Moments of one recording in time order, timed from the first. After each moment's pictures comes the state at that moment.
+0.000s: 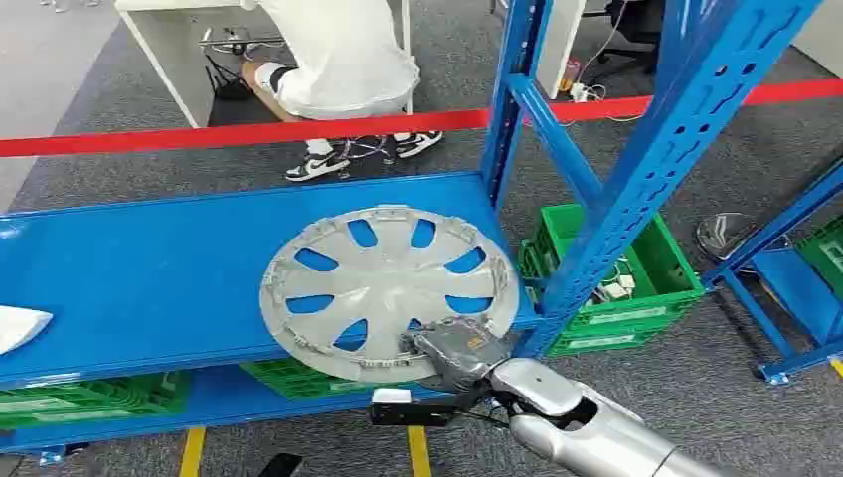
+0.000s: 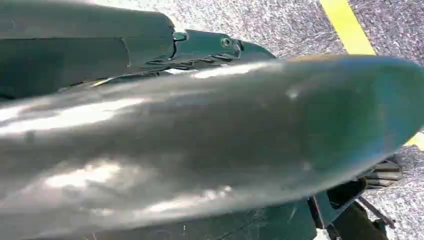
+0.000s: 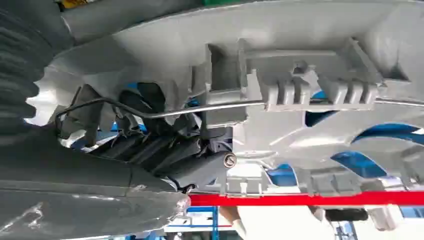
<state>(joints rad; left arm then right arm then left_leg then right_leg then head) -0.08 -0.06 -0.91 -0.14 0.96 0.14 -0.09 -0.38 -0.04 0.88 -1.16 0.94 -0.26 0.03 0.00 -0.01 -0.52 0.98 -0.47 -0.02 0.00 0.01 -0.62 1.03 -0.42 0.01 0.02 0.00</state>
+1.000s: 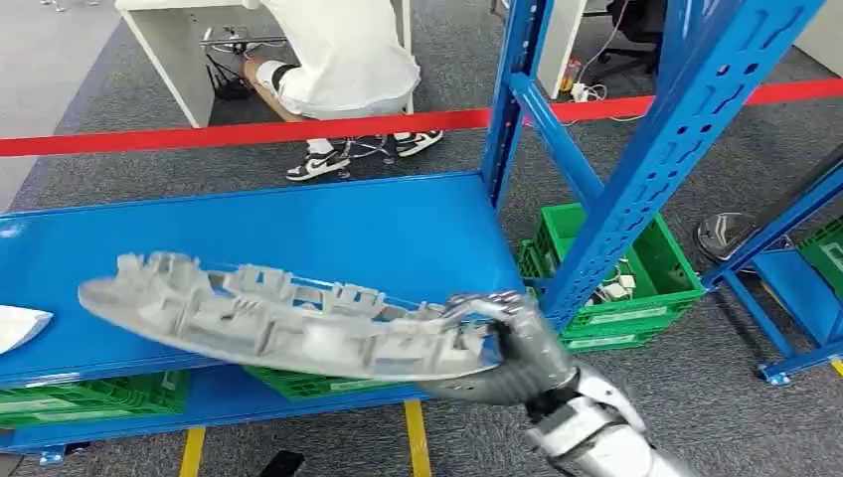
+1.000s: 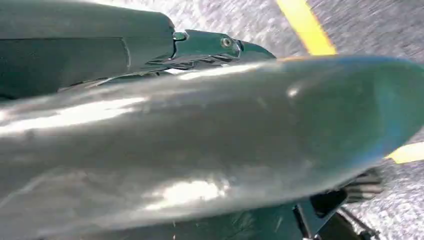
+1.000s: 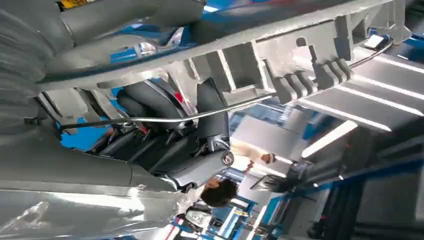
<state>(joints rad) -0.08 -0.06 -0.96 -0.14 0.93 0.21 -0.17 -0.16 -0.05 0.59 -1.75 0.19 -0.28 -0.43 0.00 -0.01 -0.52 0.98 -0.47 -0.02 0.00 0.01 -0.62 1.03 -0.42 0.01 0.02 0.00</state>
